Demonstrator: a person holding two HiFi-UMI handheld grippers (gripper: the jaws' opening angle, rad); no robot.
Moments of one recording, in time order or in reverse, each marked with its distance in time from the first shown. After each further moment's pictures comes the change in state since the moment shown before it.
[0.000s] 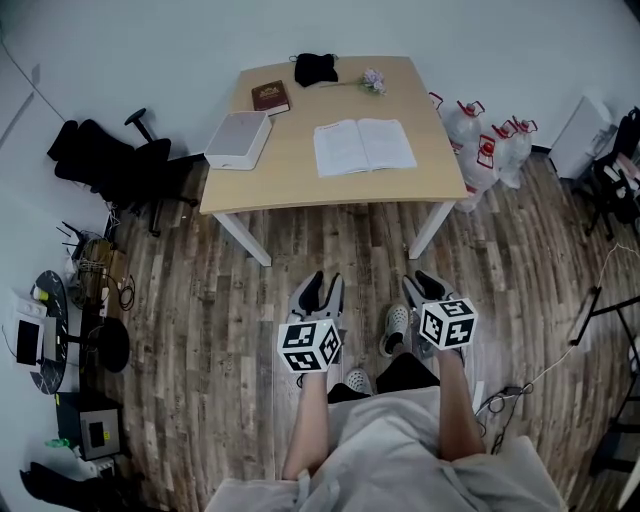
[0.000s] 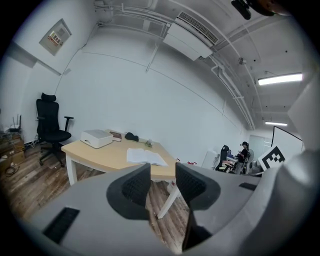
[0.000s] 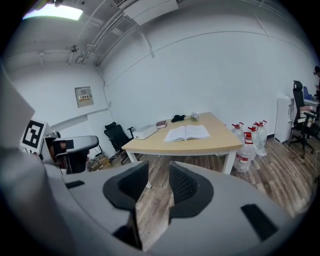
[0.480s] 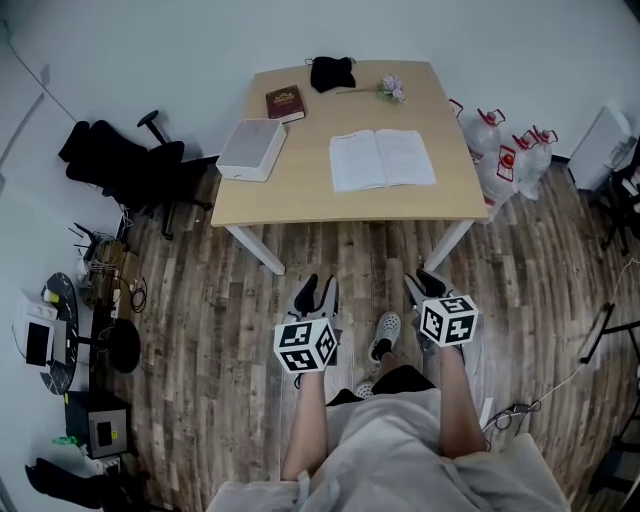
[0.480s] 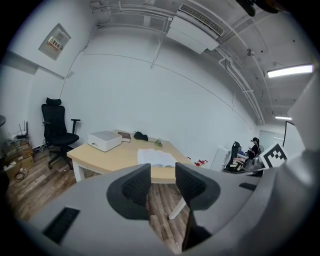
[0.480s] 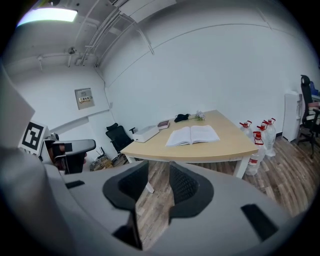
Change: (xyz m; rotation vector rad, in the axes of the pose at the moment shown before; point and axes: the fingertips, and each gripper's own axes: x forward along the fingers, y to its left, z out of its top) left arm 0.049 0.060 0.021 0.008 0.045 0.096; right arm 0.079 -0.010 0.038 0.012 0.014 0.047
